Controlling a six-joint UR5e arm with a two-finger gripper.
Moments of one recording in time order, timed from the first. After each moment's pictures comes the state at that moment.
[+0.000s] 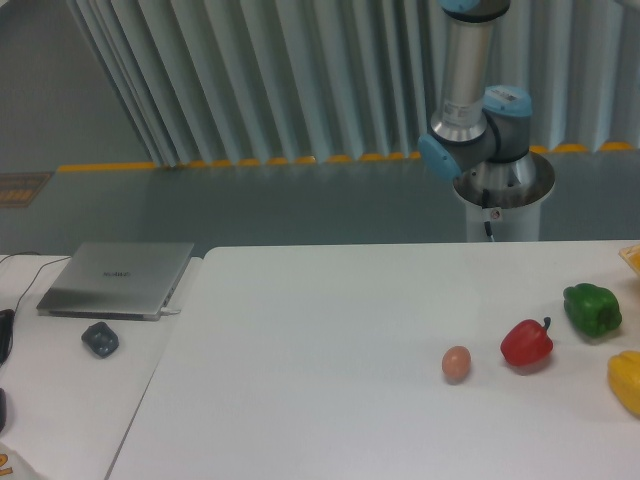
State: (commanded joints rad) arm 2.91 -1.84 -1.53 -1.14 1.41 1.85
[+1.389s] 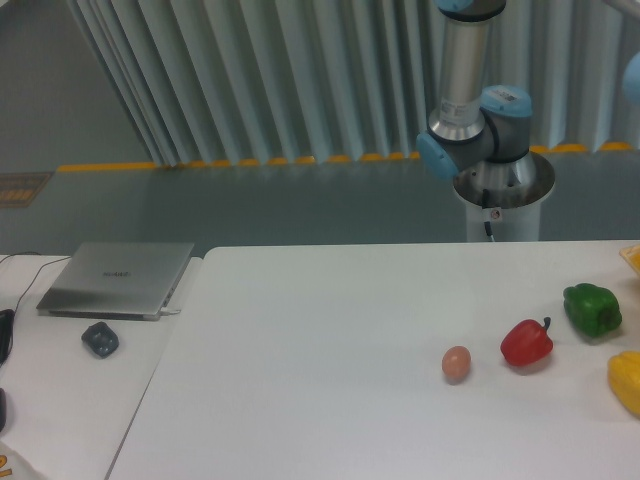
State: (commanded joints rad) arm 2.74 -1.78 -1.45 -1.46 1.54 1.79
